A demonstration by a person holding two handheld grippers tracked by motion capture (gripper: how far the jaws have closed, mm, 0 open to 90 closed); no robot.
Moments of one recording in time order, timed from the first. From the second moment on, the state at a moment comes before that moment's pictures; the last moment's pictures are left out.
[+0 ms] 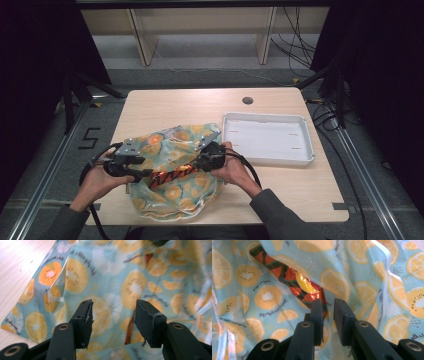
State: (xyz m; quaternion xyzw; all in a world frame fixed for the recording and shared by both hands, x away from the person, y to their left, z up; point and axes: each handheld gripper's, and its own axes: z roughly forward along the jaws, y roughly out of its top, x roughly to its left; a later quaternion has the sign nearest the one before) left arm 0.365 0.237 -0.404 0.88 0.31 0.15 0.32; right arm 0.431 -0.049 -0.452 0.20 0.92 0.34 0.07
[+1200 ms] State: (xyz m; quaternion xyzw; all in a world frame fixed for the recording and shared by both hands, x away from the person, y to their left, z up) left arm 0.367 0.217 -0.470 0.91 0.30 0.17 0.21; right arm 0.433 -0.059 -0.450 0.22 0.91 0.34 0.06
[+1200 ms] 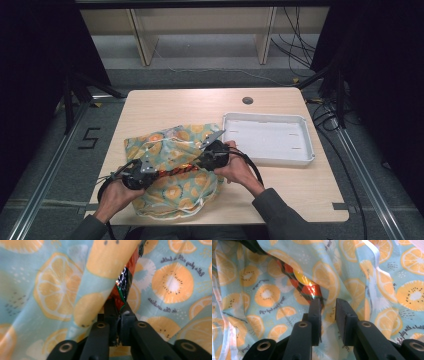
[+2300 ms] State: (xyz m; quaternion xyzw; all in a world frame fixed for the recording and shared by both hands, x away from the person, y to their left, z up) left arm 0.361 0.243 -0.354 0.88 0.25 0.09 0.39; right arm 0.430 -0.079 -0.422 0.21 0.89 0.41 0.07
